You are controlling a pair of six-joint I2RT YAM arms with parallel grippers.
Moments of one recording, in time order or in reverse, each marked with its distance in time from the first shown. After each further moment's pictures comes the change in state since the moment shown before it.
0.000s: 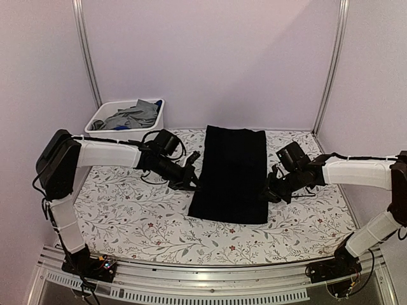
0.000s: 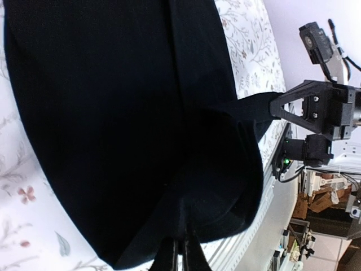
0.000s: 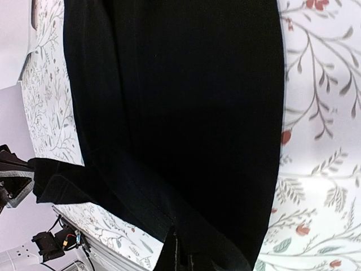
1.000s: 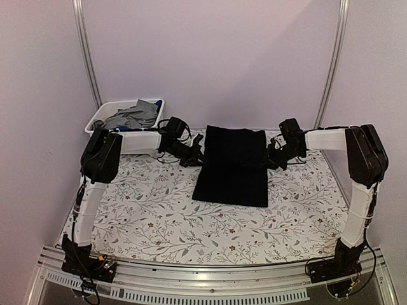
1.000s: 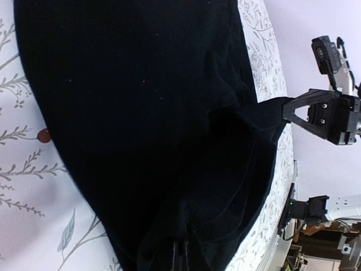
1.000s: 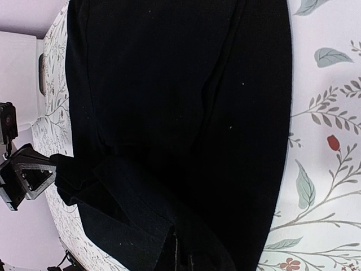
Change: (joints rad) left arm 0.180 0.573 0.700 -0.108 0.074 0.064; right arm -0.331 0.532 0.504 0.021 -0.157 -0.338
